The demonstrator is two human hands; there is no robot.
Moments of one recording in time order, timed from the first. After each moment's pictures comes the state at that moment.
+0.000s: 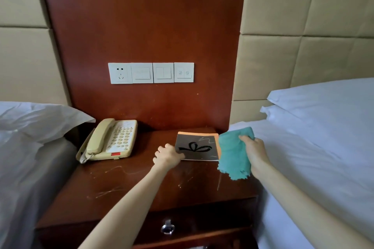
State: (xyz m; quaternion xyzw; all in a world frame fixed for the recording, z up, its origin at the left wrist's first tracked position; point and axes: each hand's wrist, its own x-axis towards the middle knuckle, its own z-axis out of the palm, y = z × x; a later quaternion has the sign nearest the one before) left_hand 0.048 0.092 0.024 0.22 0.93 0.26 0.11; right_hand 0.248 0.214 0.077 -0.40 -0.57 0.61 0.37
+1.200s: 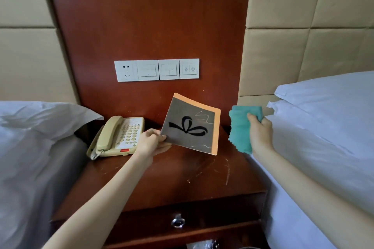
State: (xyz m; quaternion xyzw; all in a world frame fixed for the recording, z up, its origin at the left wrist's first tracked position) left_hand 0.032 0.016 0.069 0.15 0.64 0.73 0.21; right_hand 0.231 0.206 0.101 -0.36 -0.57 0.56 0.49
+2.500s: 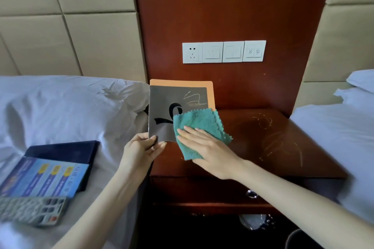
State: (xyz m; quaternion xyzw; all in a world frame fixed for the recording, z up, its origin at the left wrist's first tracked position) left_hand 0.008 -0.232 0.051 0.05 0.47 0.86 0.18; right_hand 0.119 -0.046 0.054 0.17 -0.96 0.08 0.19
